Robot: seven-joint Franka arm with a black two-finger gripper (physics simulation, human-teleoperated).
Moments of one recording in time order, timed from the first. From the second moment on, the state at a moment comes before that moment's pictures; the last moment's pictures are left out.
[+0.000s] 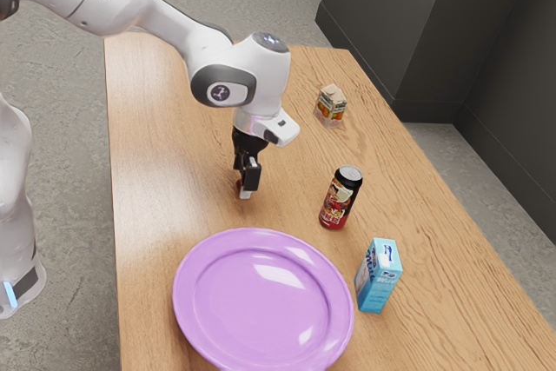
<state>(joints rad) -0.05 -0.27 0.04 -2.39 0.02 2.15 0.04</state>
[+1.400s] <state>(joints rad) -0.05 -0.23 0.04 -2.40 -0.02 2.20 0.04</state>
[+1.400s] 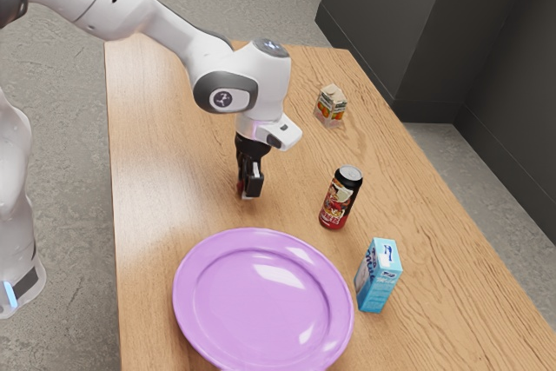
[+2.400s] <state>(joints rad) -0.05 -0.32 -0.06 -2.31 -0.01 2.11 0.04</state>
